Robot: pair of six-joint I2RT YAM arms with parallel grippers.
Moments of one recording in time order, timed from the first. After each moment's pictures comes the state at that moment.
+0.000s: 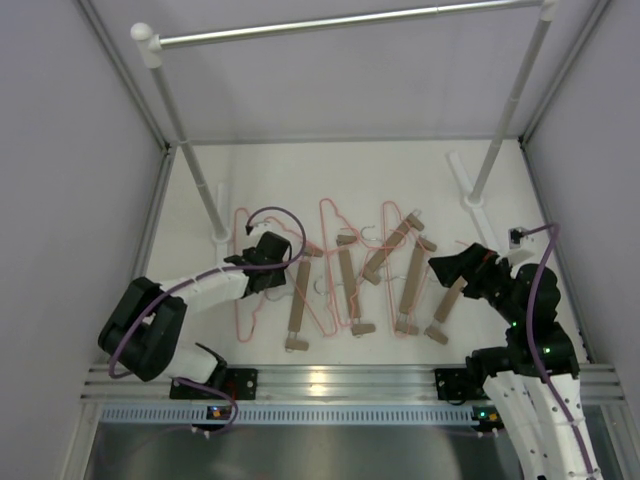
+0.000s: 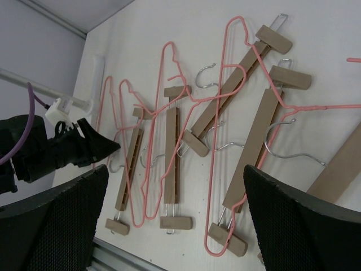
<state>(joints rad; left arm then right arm) -0.55 1.41 0.64 -0.25 -0.40 -0.62 0.12 0.33 0.60 -0.57 -0.27 0.63</state>
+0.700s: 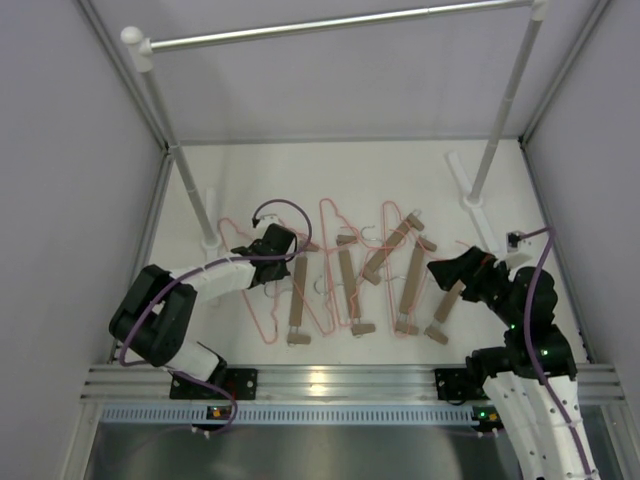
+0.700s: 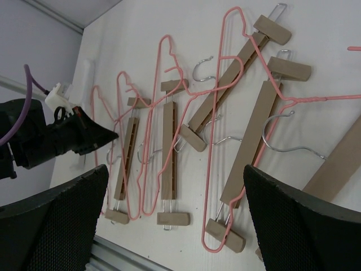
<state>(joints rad) -0.55 1.50 0.72 -0.24 -0.38 -0.62 0.12 0.30 0.56 -0.57 -0.28 0.63</state>
